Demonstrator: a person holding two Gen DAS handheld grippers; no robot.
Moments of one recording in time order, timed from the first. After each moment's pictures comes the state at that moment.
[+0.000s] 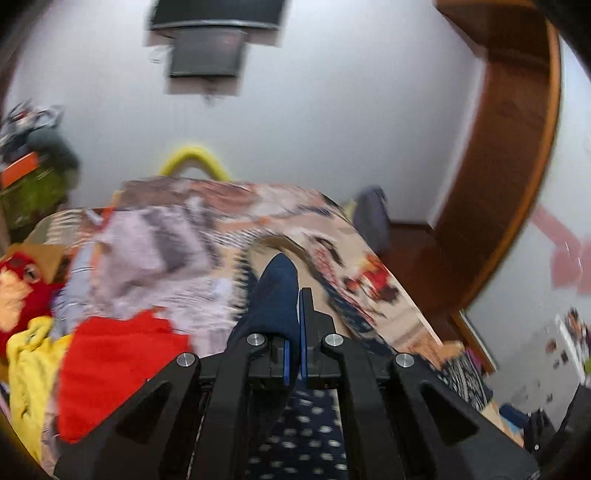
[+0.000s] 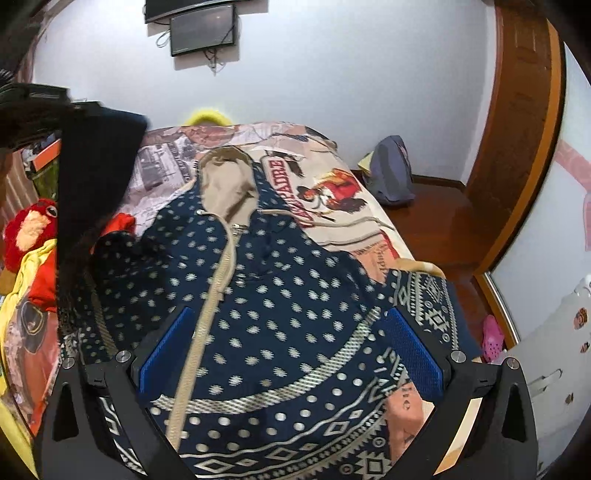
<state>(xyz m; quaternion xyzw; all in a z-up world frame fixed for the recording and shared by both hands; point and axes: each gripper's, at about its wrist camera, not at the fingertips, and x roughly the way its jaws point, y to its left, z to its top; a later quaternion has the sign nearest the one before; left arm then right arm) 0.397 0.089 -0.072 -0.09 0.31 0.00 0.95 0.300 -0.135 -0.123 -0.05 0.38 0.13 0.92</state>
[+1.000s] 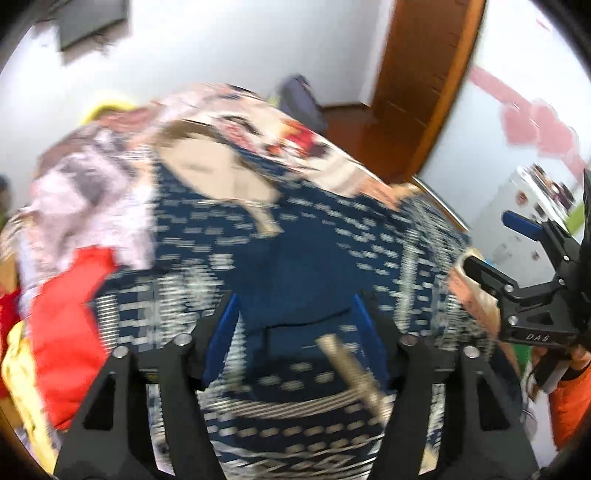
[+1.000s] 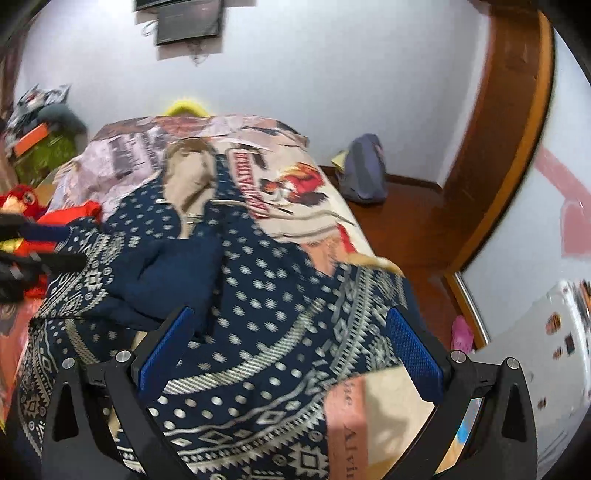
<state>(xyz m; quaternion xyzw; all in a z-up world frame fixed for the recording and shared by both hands) 0.337 0.040 -0.141 0.02 0.45 -0.12 0.88 0.300 -0.160 -0.118 -0.10 0.38 0.10 0.92</state>
